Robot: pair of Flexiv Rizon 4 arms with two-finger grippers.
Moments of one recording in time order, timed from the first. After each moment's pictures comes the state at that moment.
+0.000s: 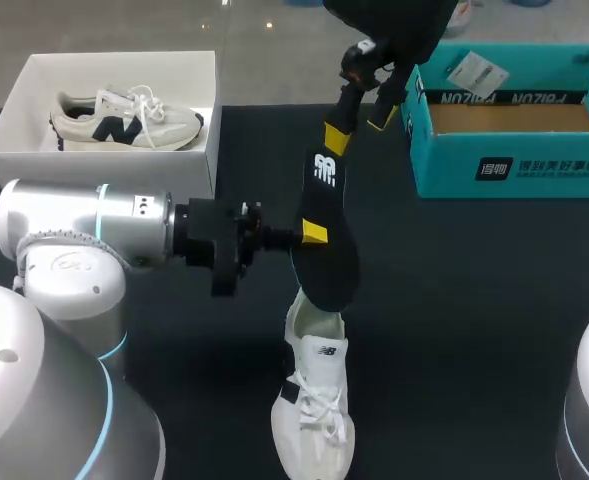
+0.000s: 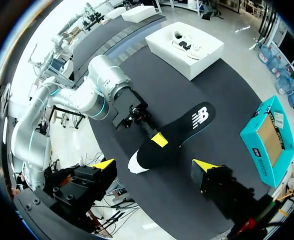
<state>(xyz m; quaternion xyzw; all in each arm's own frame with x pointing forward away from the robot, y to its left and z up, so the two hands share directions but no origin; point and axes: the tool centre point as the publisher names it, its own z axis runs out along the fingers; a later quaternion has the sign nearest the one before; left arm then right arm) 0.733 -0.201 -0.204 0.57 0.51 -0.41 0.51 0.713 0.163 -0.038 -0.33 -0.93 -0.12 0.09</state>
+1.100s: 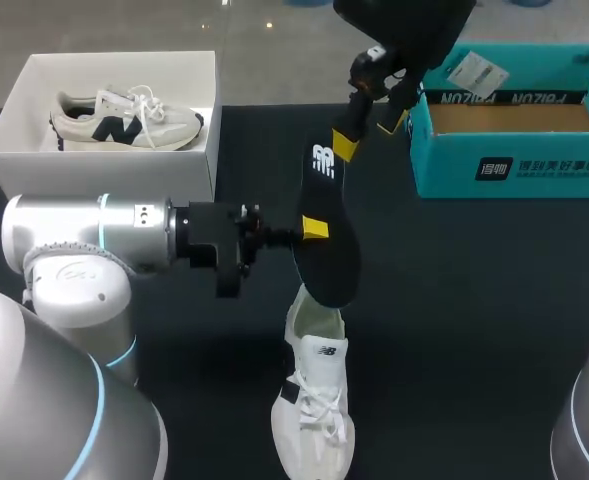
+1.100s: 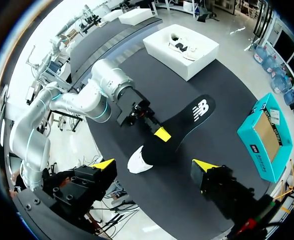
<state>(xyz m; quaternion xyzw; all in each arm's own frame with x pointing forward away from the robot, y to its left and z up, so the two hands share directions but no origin) 0.741 -0.202 -0.204 0.56 0.49 -0.40 0.54 0.701 0.155 -0.033 -0.34 -0.93 -0.13 0.08</state>
